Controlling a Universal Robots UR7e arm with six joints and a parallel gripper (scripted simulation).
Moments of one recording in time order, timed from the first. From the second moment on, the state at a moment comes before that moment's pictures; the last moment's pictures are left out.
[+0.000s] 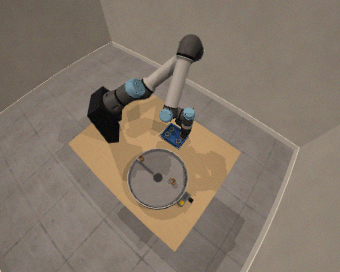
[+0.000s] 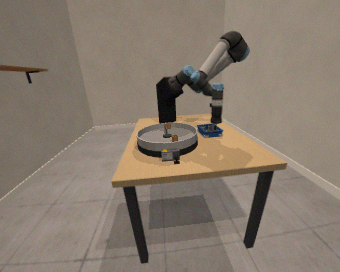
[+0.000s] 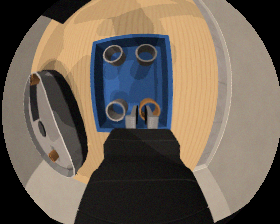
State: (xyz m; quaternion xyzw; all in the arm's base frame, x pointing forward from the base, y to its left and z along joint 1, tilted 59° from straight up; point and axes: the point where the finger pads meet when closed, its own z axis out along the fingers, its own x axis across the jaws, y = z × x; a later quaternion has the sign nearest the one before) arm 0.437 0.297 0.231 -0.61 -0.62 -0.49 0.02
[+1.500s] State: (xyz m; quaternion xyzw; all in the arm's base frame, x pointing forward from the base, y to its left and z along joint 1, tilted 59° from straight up) arm 0.449 0.311 0.220 -0.61 -0.62 -0.49 0.02
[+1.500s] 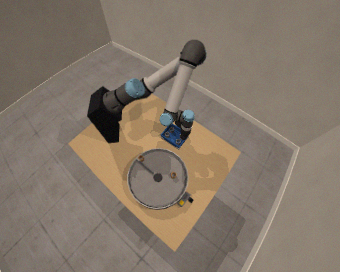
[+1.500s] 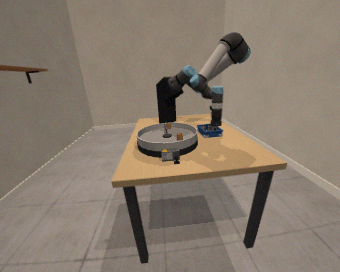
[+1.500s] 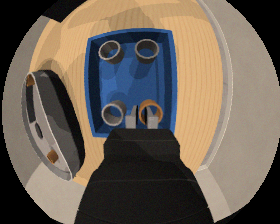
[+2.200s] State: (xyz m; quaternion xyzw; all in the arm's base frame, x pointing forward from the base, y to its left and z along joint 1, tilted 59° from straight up) arm 0.449 0.311 0.220 -0.61 -0.62 -0.49 0.02
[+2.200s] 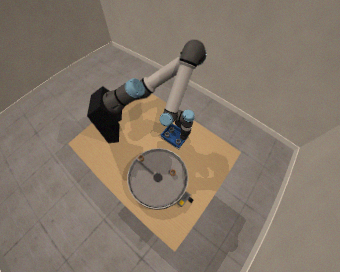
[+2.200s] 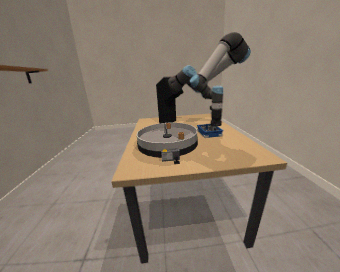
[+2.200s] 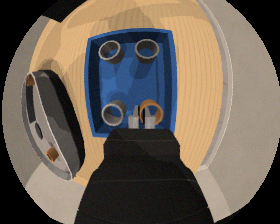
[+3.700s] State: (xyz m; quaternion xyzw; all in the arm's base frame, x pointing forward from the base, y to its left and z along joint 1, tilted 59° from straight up) arm 0.447 0.308 0.223 -0.61 -0.62 -0.49 0.02
